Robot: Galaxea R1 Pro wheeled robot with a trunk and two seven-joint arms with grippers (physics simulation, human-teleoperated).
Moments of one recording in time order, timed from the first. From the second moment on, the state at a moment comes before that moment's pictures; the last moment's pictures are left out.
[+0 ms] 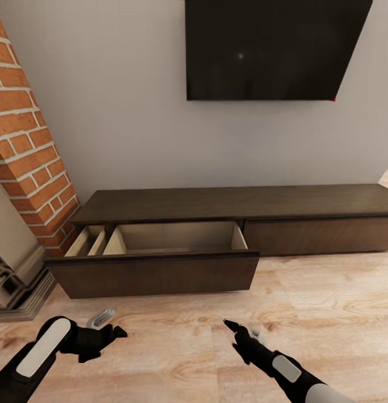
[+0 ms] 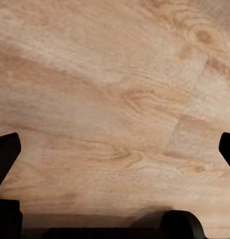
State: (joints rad) left arm -0.39 0.35 -0.20 -1.09 1.31 0.95 0.44; right arm -0.59 -0.04 0.33 -0.18 -1.30 0.33 0.52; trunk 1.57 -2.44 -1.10
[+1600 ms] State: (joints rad) left arm -0.37 0.12 -0.20 -0.79 0.87 0.57 0.44; right arm -0.59 -0.07 0.42 -0.24 -1.02 0.24 -0.03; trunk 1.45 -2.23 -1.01
